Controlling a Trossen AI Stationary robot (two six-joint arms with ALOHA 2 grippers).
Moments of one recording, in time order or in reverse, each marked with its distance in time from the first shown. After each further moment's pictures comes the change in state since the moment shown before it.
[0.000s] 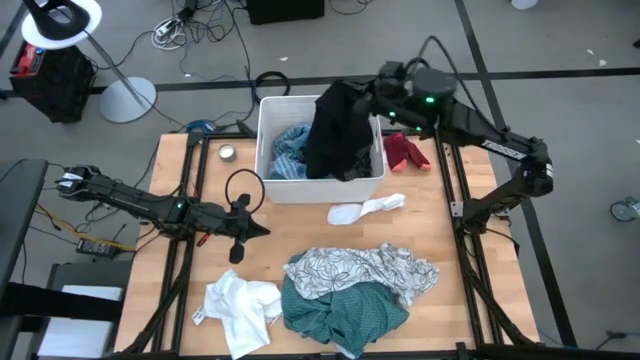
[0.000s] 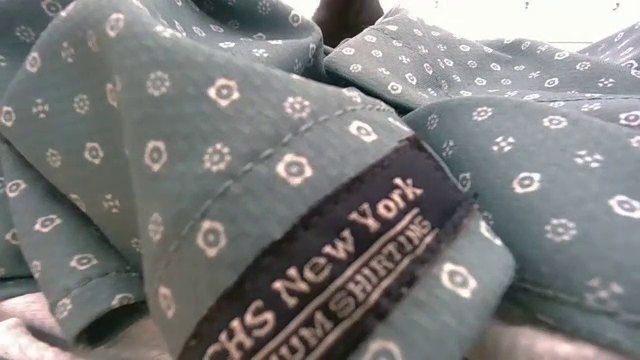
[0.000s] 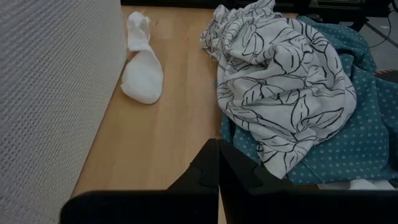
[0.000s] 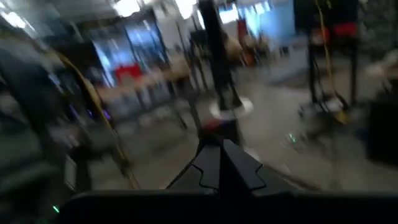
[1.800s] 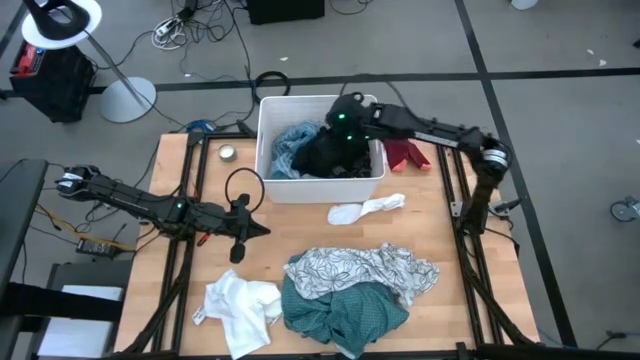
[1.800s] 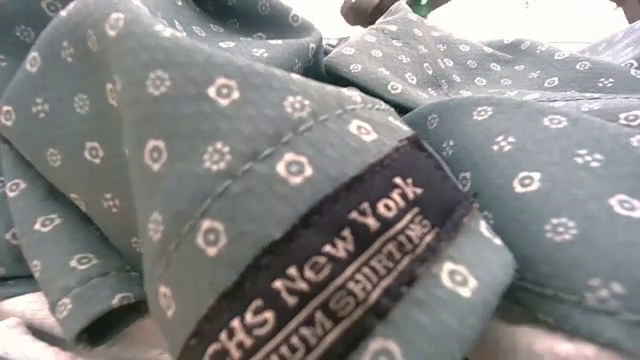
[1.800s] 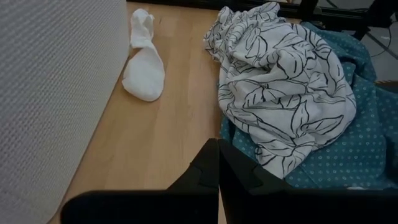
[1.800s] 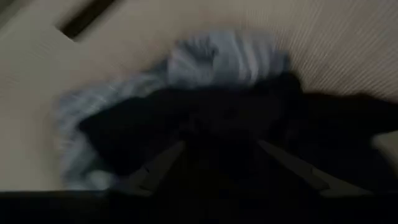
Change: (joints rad) left arm 0.000 0.000 0.000 0.002 -0.008 -0.053; right arm -0.134 0.348 -0.002 -0.502 -0.213 0.183
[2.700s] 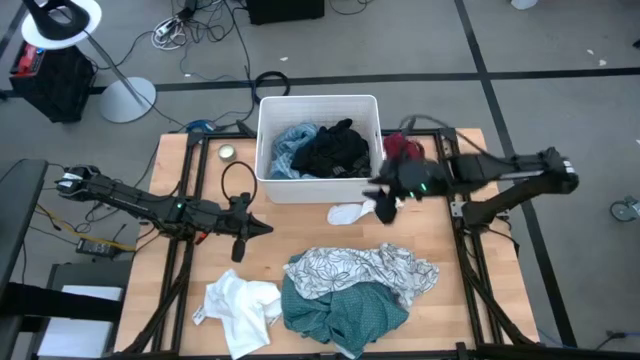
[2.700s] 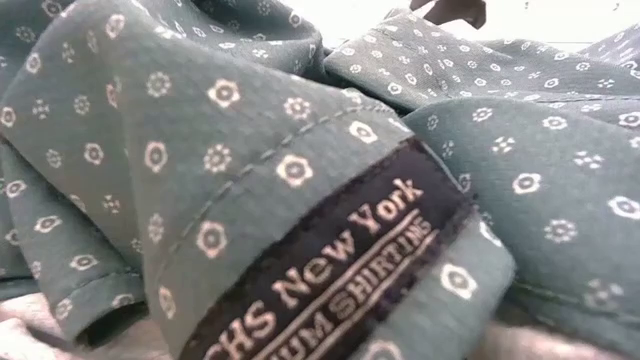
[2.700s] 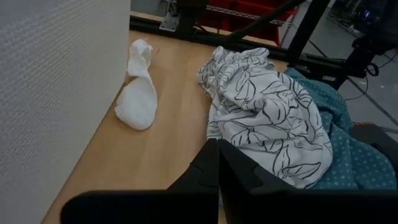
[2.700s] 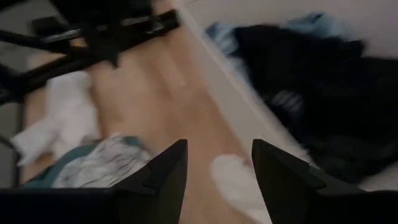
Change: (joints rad) left arm 0.000 0.000 0.000 0.127 -0.005 -0.080; right arm 0.522 -0.605 -0.468 0.035 0.267 0.058
